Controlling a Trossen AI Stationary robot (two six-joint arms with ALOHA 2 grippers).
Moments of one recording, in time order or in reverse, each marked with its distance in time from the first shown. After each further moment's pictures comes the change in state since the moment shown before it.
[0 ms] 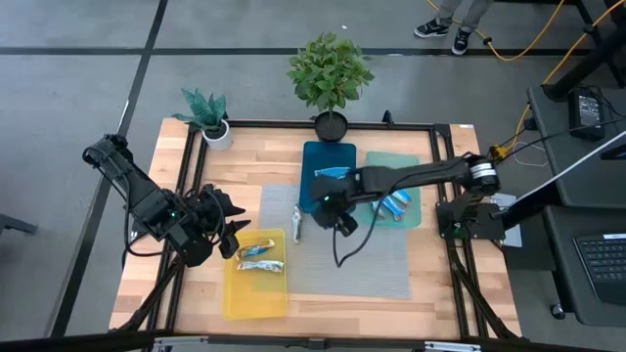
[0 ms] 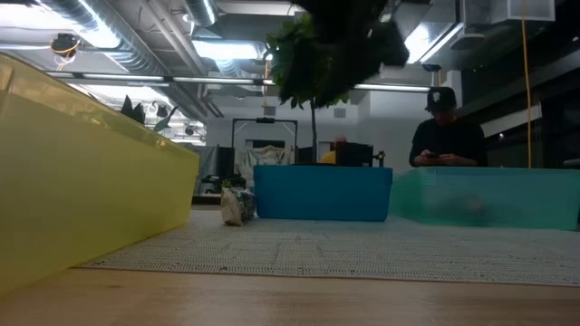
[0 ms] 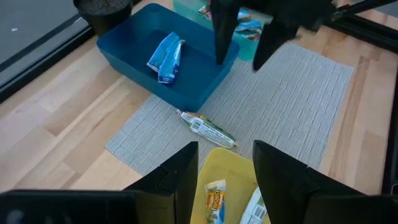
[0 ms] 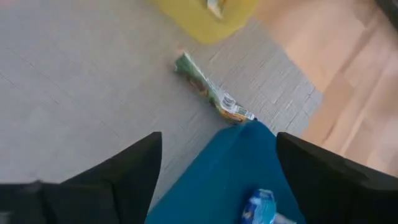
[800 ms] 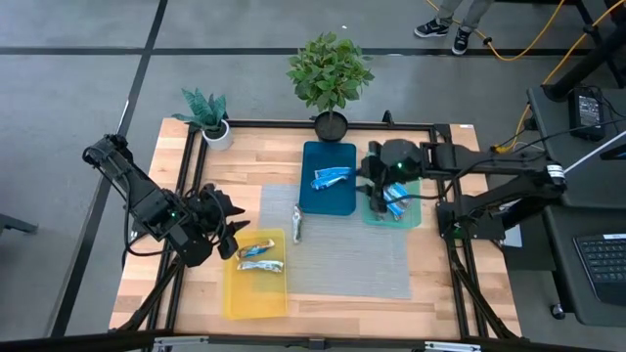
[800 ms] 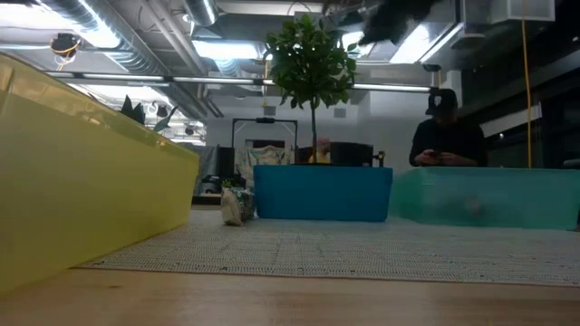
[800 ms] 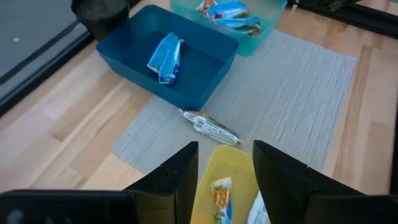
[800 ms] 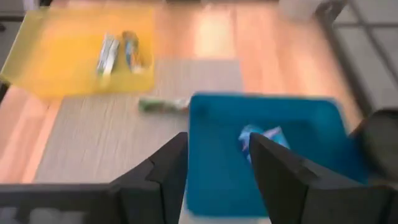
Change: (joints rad) left arm 0.000 0.000 0.000 -0.007 0.009 0.051; right arm -0.114 -0.570 -0.328 0.095 0.037 0.666
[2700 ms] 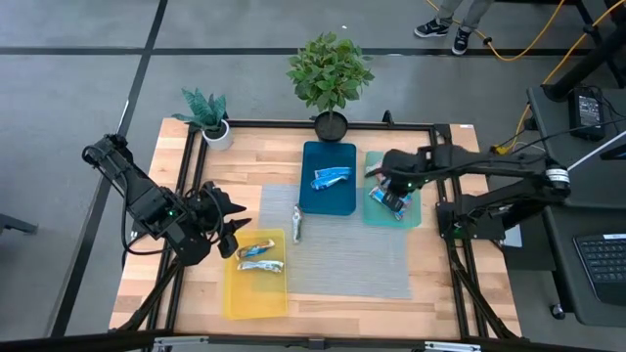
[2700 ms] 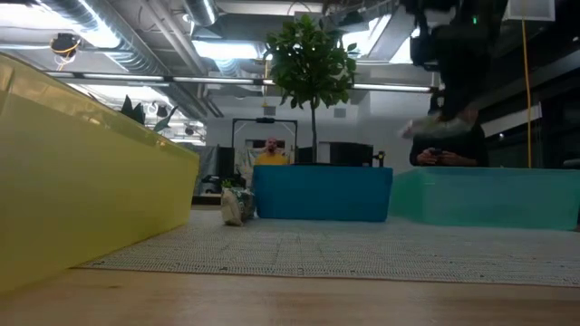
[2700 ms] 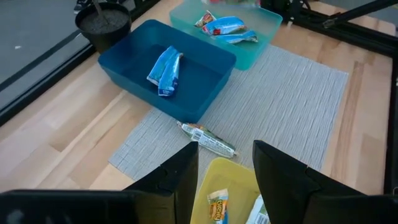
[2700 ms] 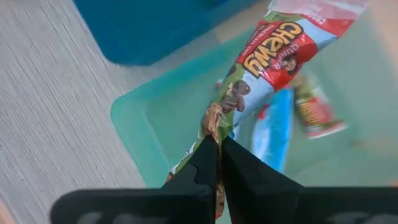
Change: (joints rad) left arm 0.000 0.000 0.029 0.011 -0.038 0.015; right arm -0.101 -0.046 -0.156 -0.461 0.054 0.459
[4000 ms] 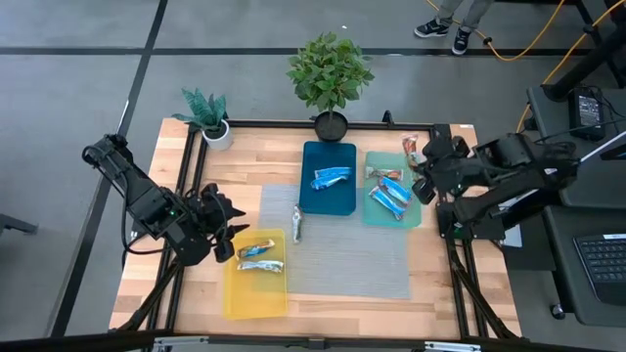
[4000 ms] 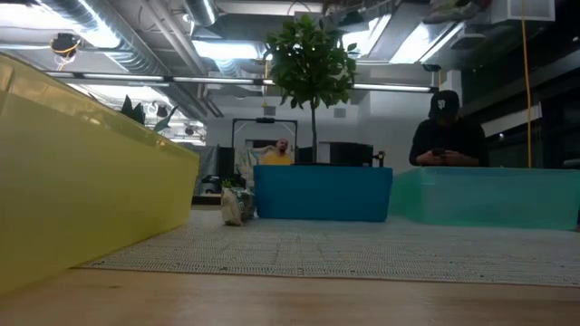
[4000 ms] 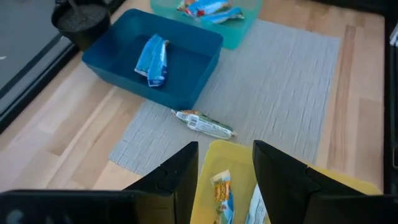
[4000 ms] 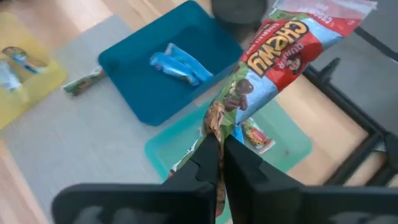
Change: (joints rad) left arm 0.000 0.000 0.000 0.000 0.086 0.121; right arm 0.400 -0.044 0.572 -0.513 0.477 0.451
